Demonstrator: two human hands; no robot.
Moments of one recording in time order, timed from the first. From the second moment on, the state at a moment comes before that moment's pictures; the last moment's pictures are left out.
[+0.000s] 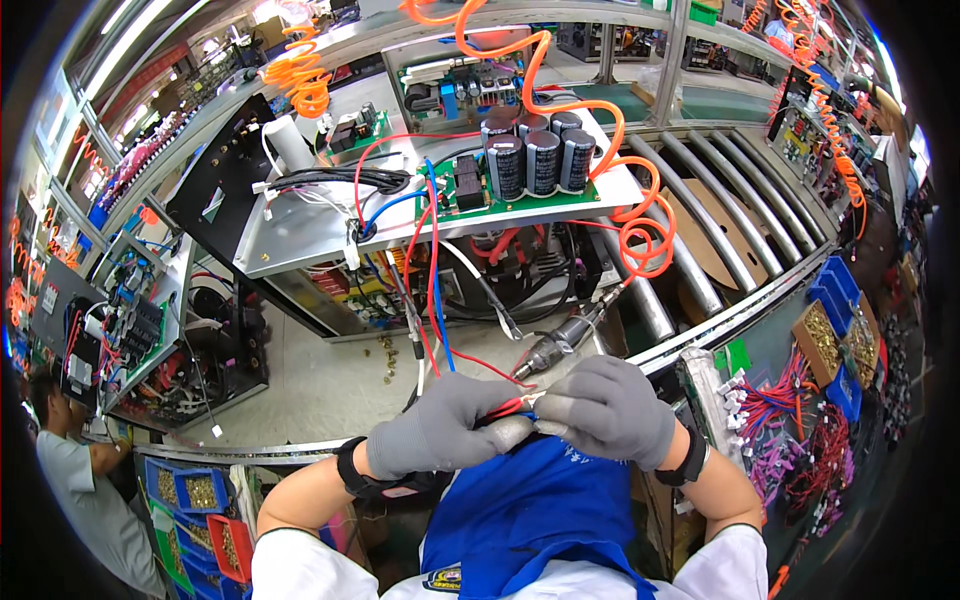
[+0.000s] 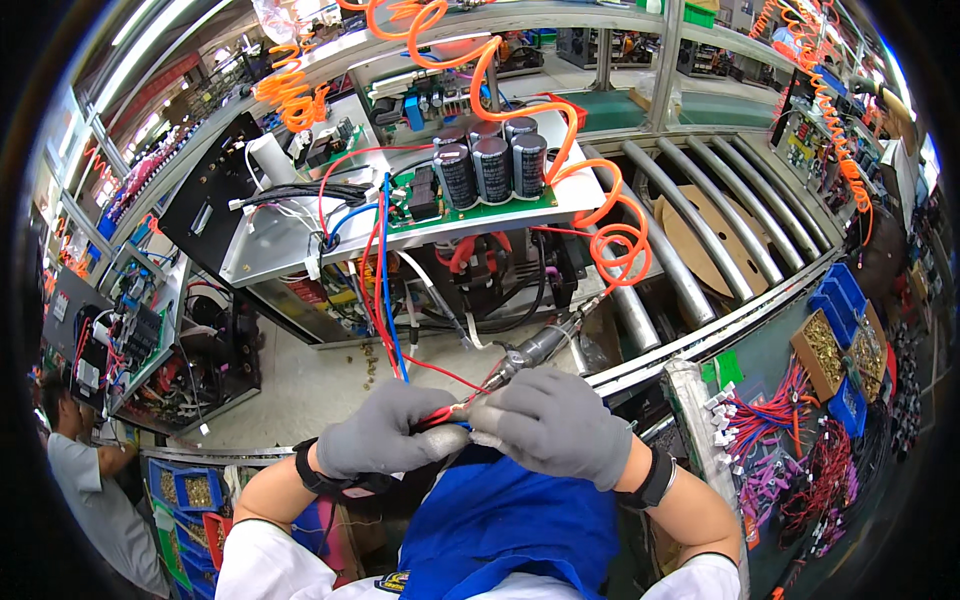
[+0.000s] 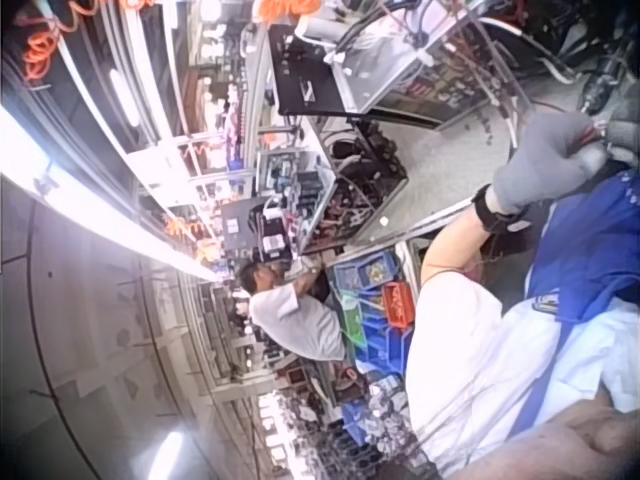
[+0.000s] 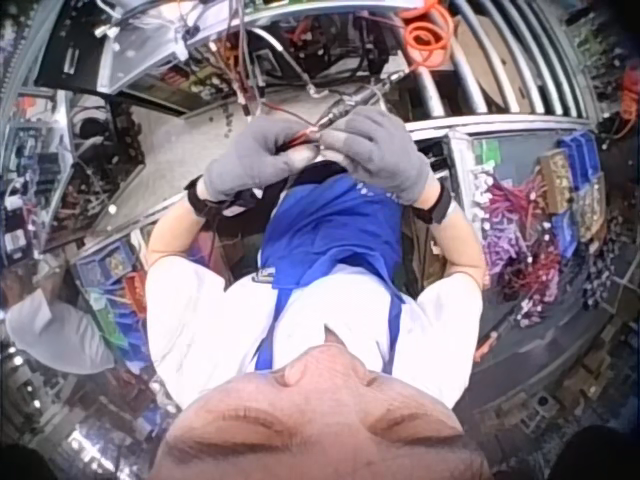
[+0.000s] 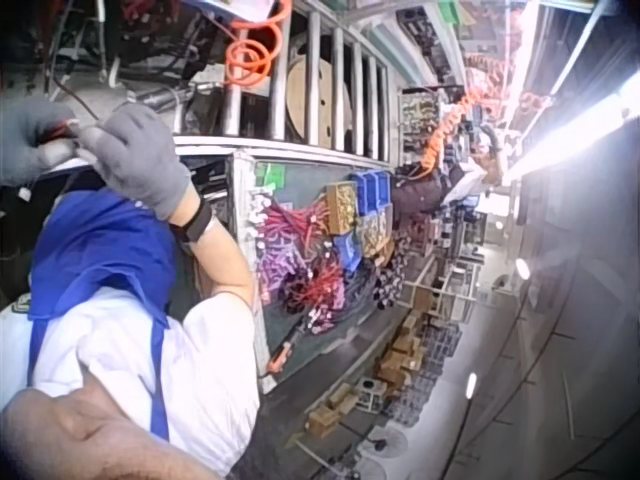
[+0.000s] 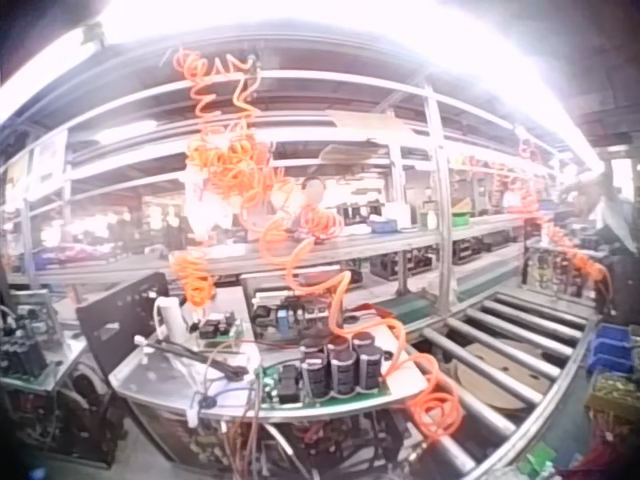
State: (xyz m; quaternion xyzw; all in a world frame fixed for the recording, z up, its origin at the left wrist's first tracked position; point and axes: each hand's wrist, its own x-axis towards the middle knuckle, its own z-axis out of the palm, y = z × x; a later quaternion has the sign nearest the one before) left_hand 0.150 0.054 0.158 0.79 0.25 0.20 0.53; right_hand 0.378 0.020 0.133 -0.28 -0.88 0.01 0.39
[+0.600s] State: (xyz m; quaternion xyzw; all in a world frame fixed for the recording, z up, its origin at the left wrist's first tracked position) left_hand 0.157 0.049 0.159 0.76 0.30 0.21 0.53; right_hand 0.368 0.006 0.120 -0.36 -0.81 -0.03 0.45
